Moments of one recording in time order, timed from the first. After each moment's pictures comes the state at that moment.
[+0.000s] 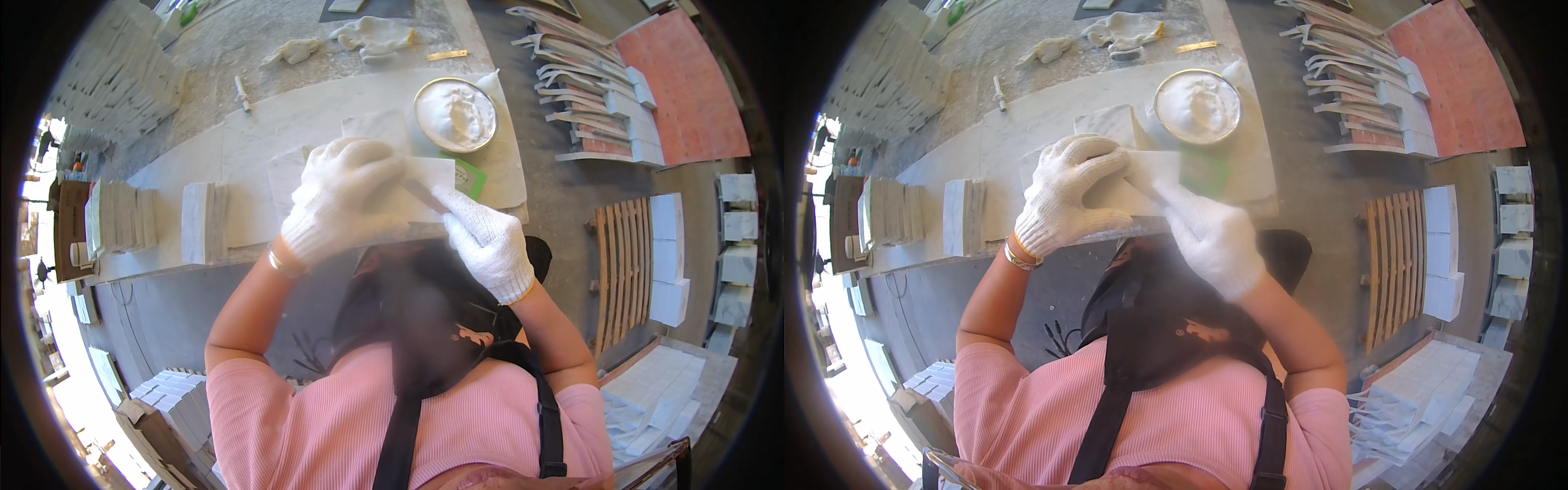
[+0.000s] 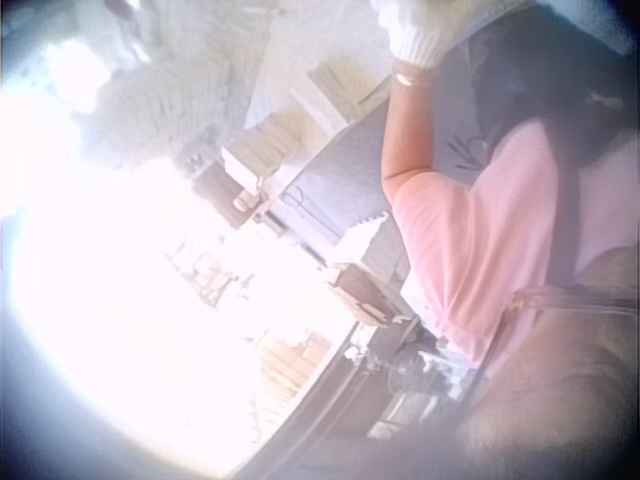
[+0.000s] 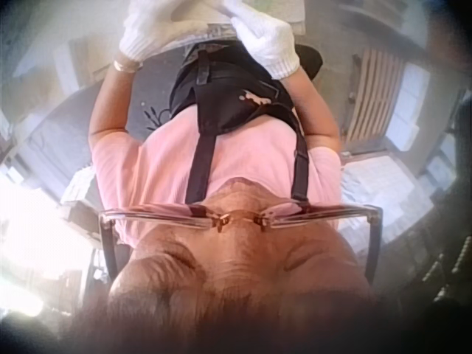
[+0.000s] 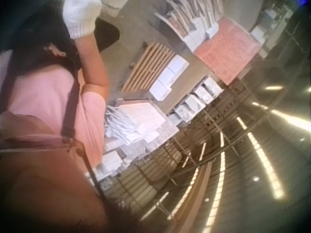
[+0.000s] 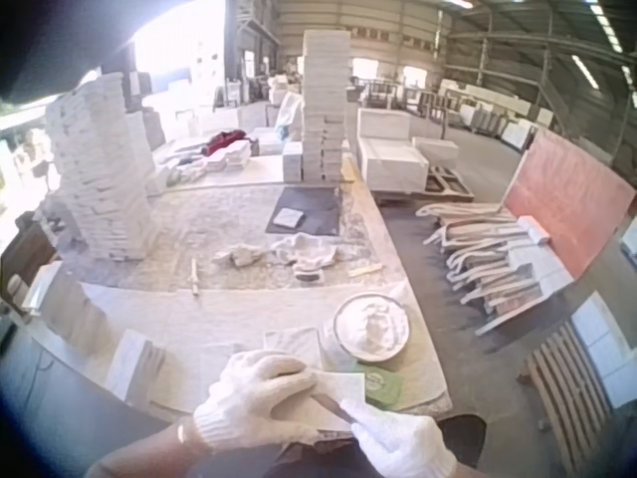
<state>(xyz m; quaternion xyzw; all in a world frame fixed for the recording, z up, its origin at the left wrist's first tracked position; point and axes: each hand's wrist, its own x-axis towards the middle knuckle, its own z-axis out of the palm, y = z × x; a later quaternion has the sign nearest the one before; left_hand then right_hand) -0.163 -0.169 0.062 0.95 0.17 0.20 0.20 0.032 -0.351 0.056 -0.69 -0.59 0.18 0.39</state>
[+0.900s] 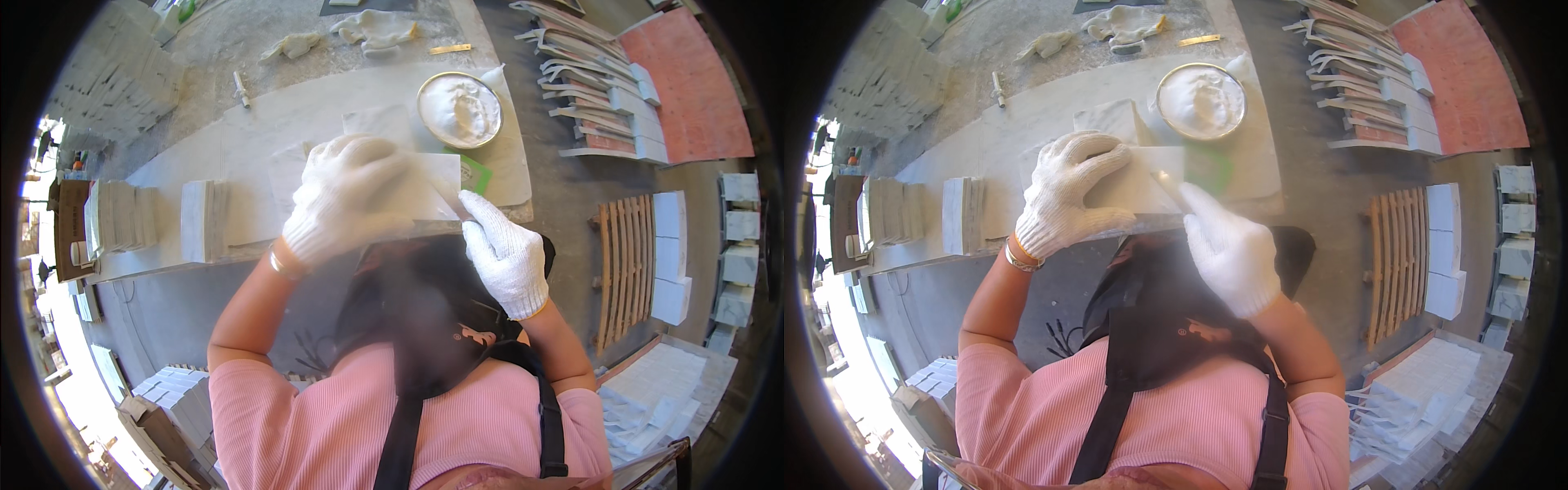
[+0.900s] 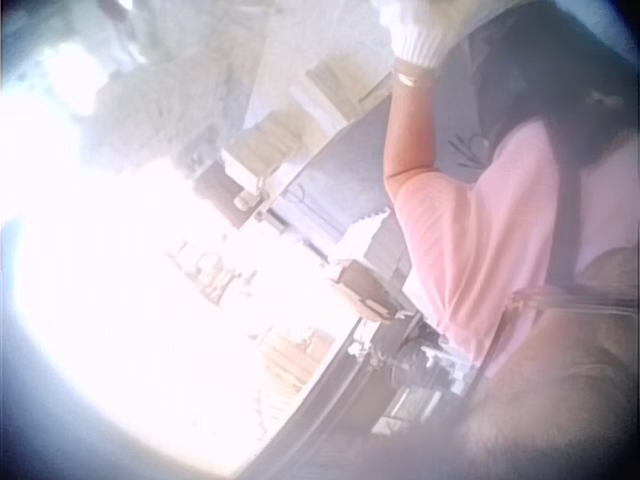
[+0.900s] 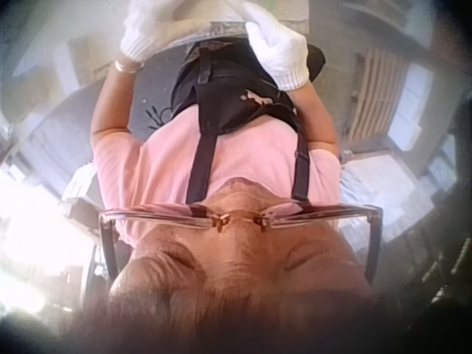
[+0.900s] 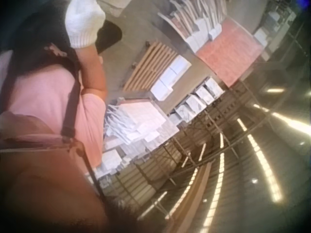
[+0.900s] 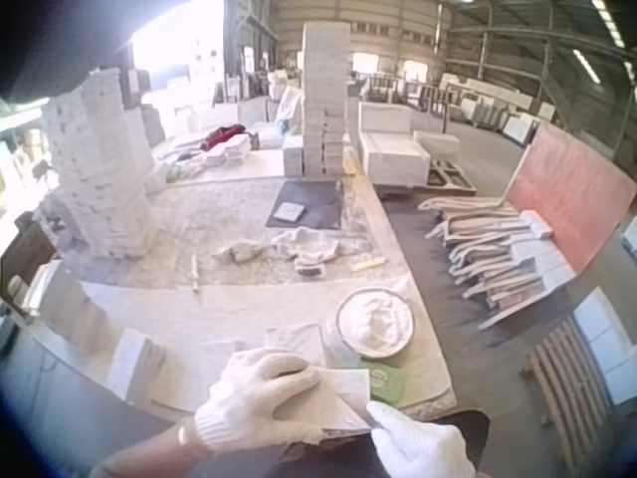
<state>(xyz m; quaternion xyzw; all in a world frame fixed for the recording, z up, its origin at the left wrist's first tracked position) -0.163 -0.171 0.061 0.94 0.17 0.20 0.20 0.028 -0.368 0.063 -0.74 -0.55 0.13 0.37</state>
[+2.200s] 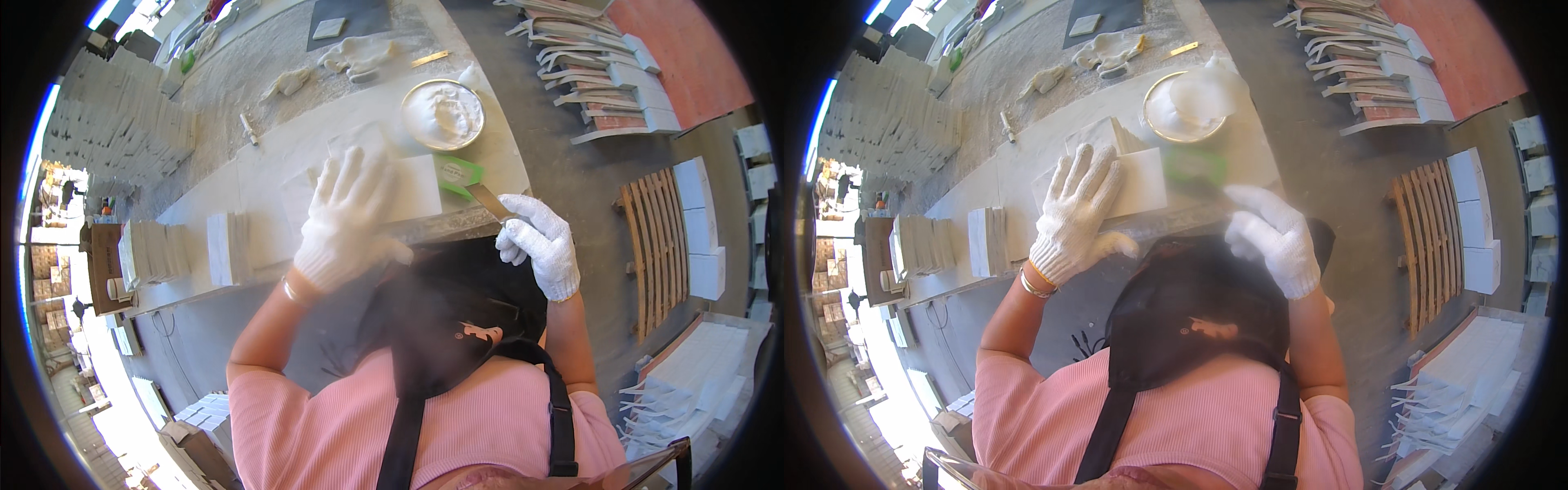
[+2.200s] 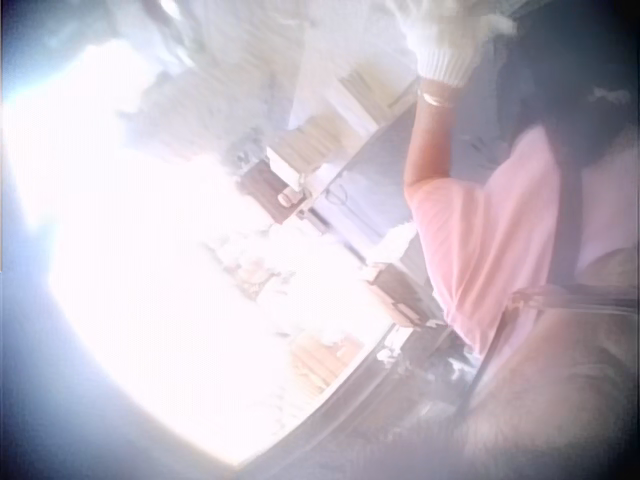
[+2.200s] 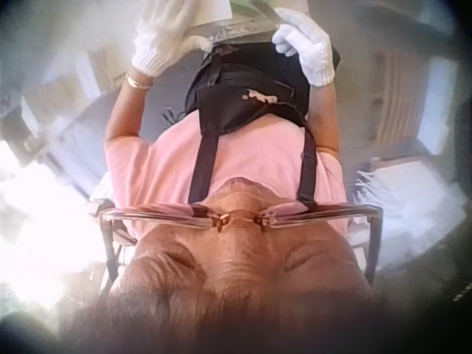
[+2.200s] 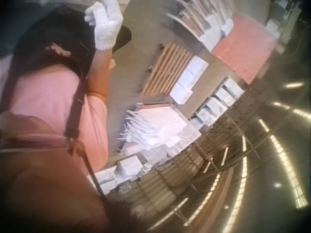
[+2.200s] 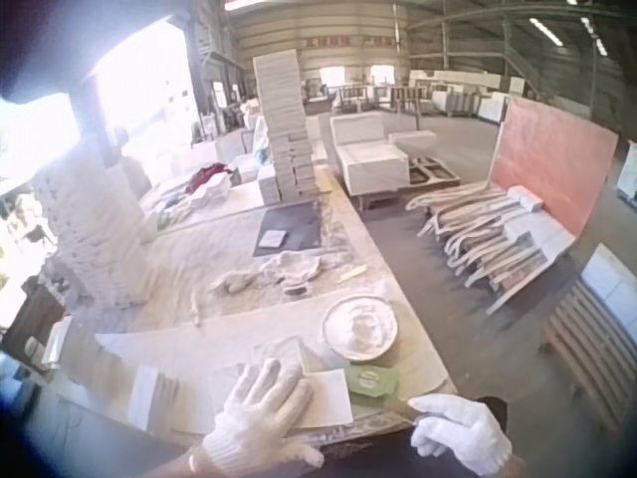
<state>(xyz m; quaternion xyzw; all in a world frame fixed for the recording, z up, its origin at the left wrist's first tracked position) -0.157 -0.201 0.072 0.99 0.13 0.10 0.02 0.072 -0.422 0.056 -0.64 -0.24 0.44 0.58</state>
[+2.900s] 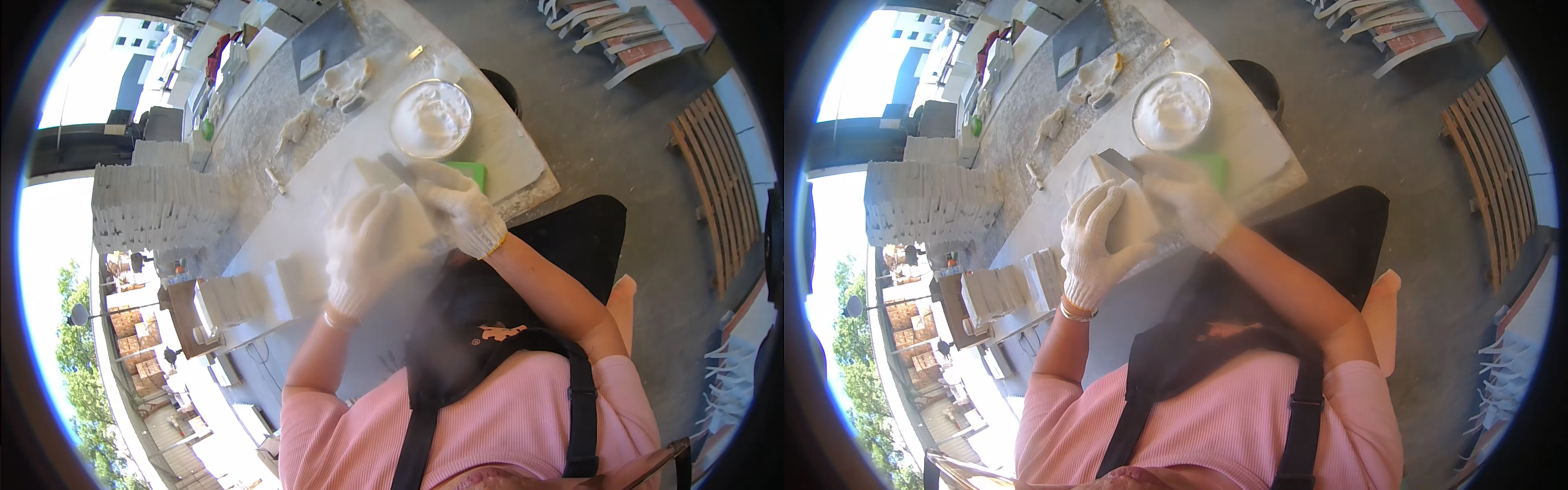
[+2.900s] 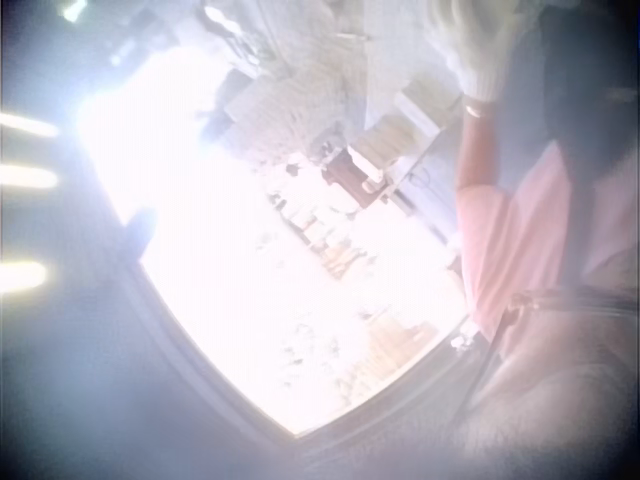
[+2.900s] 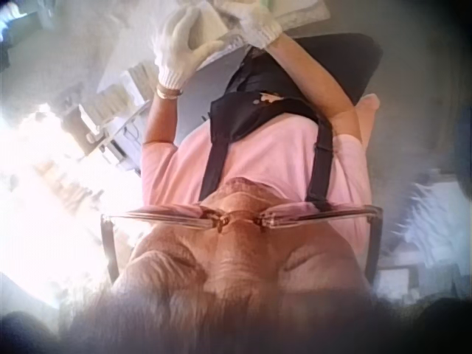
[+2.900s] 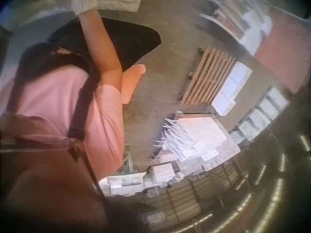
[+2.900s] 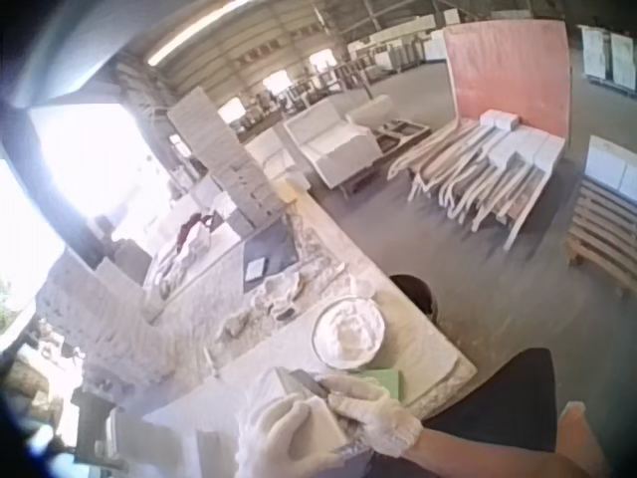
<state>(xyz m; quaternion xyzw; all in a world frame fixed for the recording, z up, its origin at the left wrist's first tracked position) -0.119 -0.211 0.072 0.97 0.18 0.14 0.10 0.043 -0.304 -0.017 -0.26 -0.06 0.58 0.77</state>
